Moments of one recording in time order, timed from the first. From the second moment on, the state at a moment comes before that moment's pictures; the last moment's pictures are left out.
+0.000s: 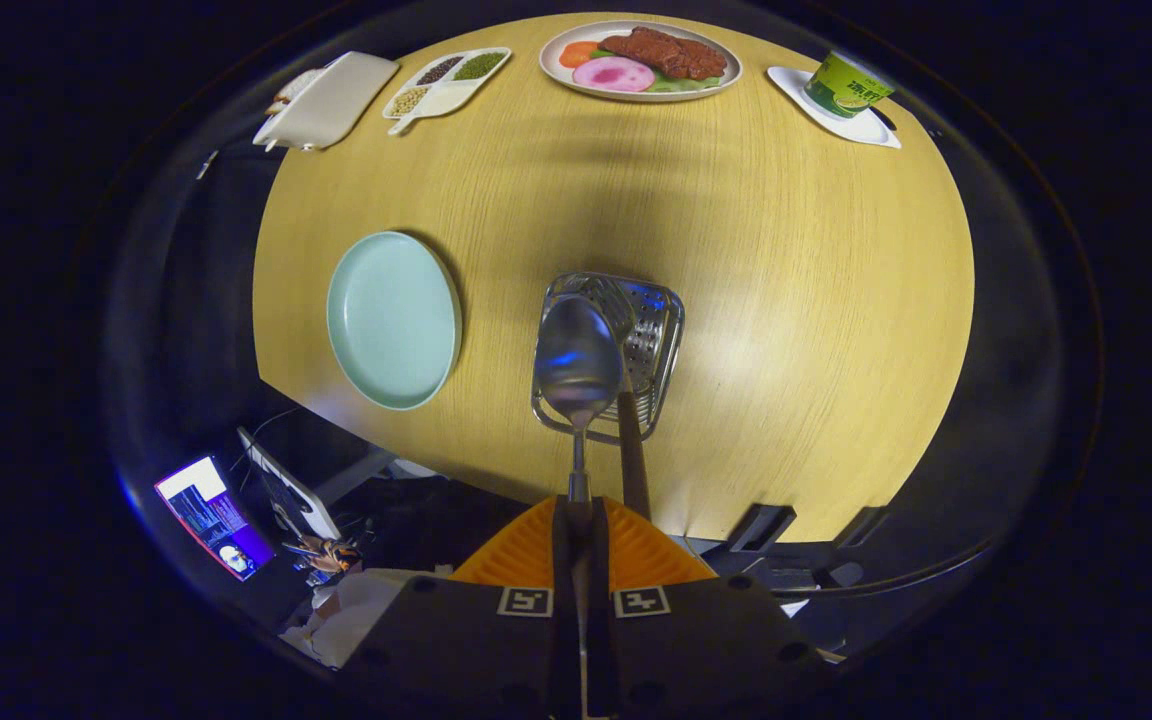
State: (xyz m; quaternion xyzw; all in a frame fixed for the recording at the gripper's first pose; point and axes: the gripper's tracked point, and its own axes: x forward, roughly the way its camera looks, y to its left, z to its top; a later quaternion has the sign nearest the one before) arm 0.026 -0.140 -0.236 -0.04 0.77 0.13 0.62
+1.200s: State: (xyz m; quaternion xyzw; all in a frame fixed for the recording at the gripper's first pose) arm 0.091 -0.128 -0.160 0.05 0.59 0.12 0.80
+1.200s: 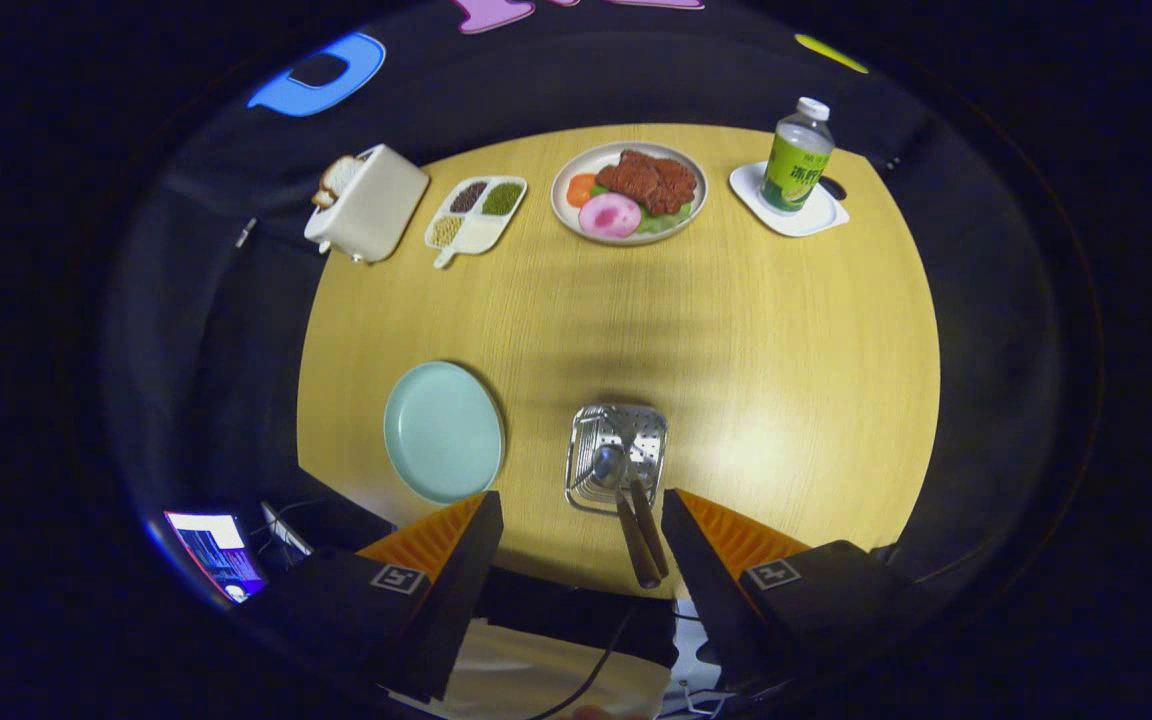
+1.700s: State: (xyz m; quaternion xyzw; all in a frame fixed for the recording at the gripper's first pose) arm 0.126 -0.156 0.002 0.07 0.31 0.08 0.94
